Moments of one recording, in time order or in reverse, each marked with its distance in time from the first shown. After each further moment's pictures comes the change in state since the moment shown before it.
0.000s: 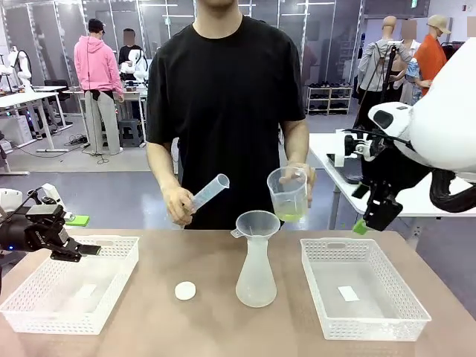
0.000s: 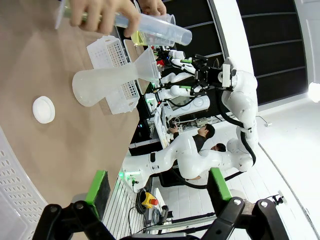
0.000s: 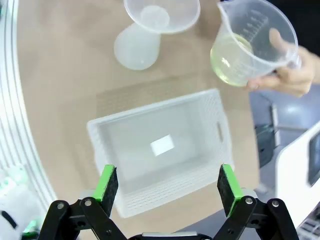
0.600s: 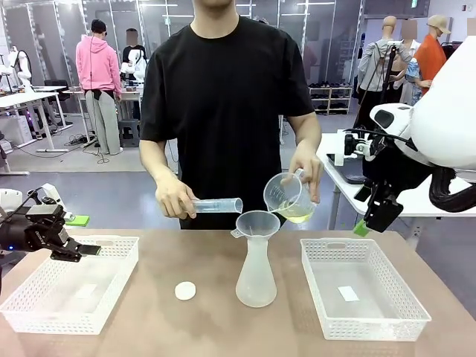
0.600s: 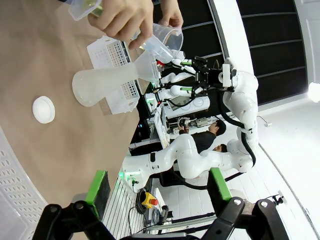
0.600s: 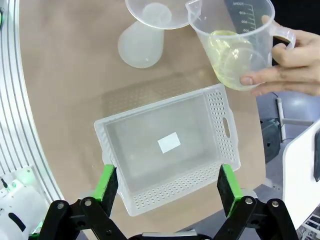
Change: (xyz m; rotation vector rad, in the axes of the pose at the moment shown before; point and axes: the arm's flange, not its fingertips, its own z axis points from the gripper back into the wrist) left arm 0.000 0.000 0.000 0.000 0.000 0.000; right arm 0.003 0.004 0.002 0.005 0.008 -0.013
